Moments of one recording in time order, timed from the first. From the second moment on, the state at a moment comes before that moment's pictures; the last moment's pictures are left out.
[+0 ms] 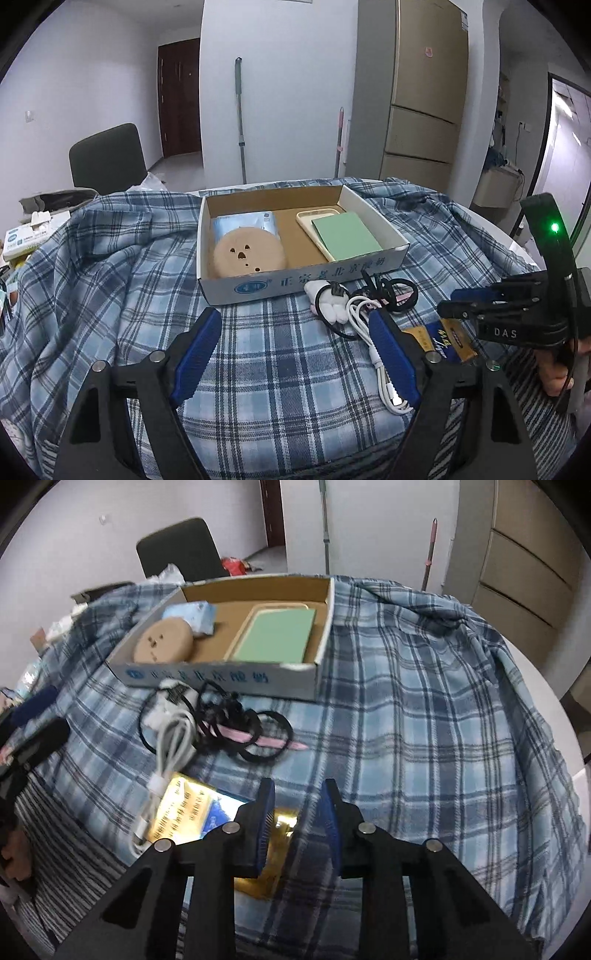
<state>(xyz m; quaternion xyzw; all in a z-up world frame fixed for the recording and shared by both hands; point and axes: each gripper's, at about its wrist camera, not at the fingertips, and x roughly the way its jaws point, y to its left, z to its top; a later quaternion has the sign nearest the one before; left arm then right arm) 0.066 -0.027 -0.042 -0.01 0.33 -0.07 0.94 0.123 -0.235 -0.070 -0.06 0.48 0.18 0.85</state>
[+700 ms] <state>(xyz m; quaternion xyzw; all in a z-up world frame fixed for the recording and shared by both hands) 0.061 -0.026 -0.040 -0.01 0.32 -0.07 0.94 0.065 -0.226 -0.053 -0.13 0.46 0.26 0.84</state>
